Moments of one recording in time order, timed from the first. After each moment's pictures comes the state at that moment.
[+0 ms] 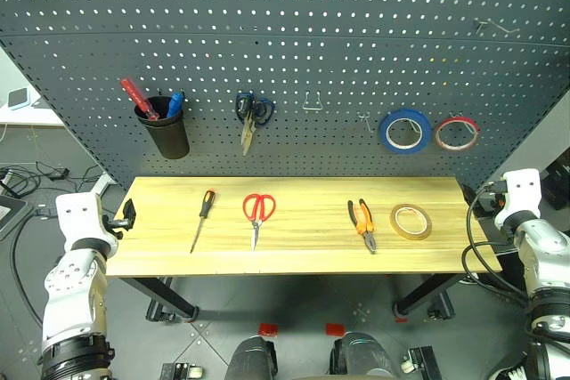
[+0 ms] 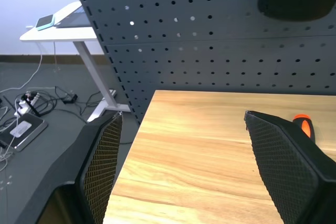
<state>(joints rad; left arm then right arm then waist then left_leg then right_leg) -0.09 0.51 0.45 0.24 -0.19 0.17 -0.21 -0.33 -0.62 -0.29 0.62 0.14 -0.04 0.42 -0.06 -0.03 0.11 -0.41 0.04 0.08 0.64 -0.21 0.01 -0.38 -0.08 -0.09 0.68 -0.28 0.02</state>
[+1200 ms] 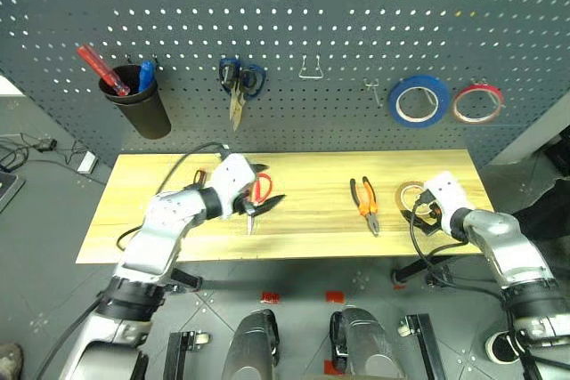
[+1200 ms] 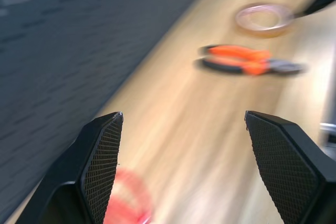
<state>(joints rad) -0.41 0.54 -0.17 0.02 -0.15 0.19 -0.87 -0.40 -0.61 0.07 0.32 0.02 0.45 0.59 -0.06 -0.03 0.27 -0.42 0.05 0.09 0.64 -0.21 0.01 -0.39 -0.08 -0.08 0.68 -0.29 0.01</state>
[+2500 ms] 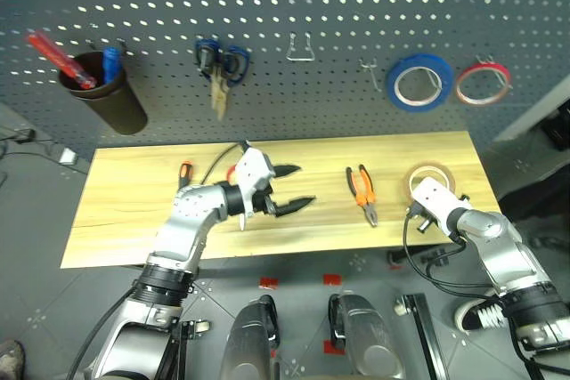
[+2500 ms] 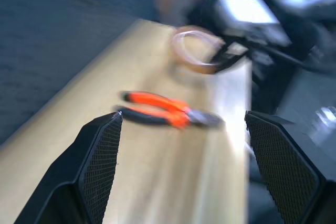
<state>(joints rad) -0.45 0.39 -0.09 0.07 -0.28 0.19 -0.95 -0.20 -0.64 0.10 -0.09 -0.25 0.39 0.49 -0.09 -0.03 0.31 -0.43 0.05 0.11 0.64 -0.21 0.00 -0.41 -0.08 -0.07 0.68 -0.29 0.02</state>
